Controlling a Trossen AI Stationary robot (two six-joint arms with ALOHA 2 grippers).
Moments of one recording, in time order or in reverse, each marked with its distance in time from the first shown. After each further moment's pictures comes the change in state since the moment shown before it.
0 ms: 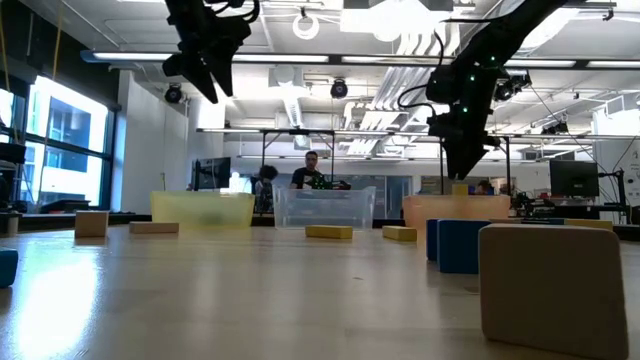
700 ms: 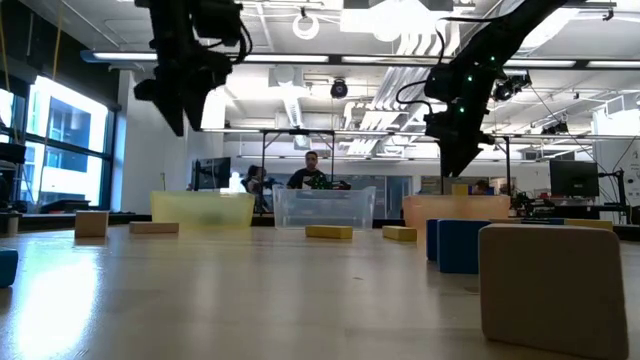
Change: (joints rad) left arm -0.008 0.002 -0.200 -0.065 0.069 -0.104; right arm 0.000 0.000 -0.001 0.068 0.030 -0.042
